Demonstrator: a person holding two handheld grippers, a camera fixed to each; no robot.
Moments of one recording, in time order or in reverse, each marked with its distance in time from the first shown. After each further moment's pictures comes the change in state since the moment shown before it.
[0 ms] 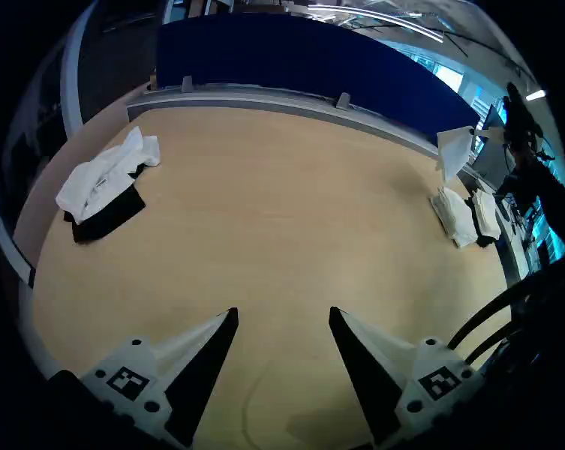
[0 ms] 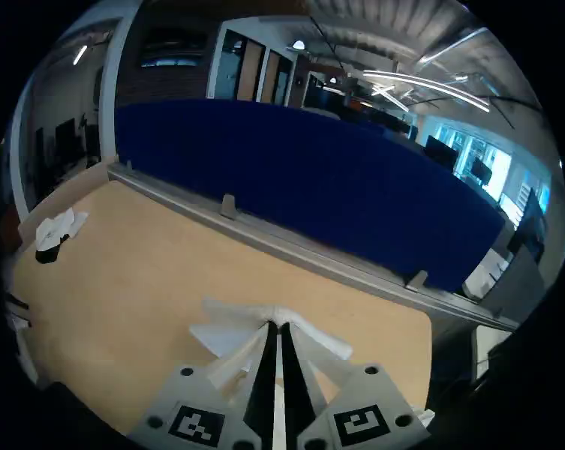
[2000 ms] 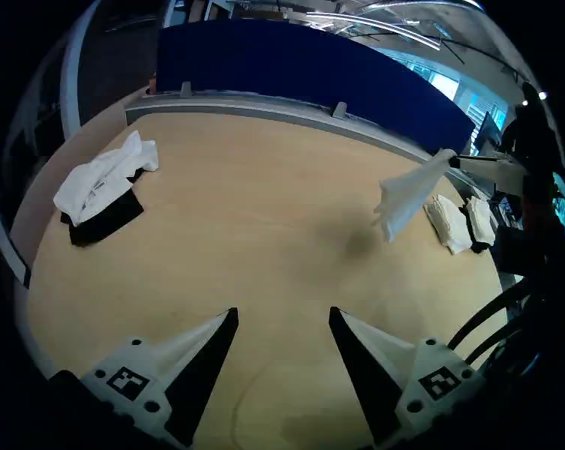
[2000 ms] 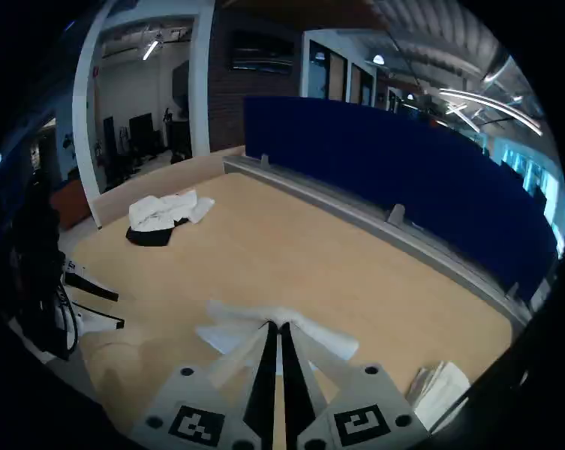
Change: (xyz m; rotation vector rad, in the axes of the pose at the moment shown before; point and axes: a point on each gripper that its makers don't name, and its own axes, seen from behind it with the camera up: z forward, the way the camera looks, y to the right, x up) left arm 0.006 0.001 -0.003 -0.034 0.040 -0.011; right arm -0.035 -0.330 -0.065 0.366 0.068 -0.109
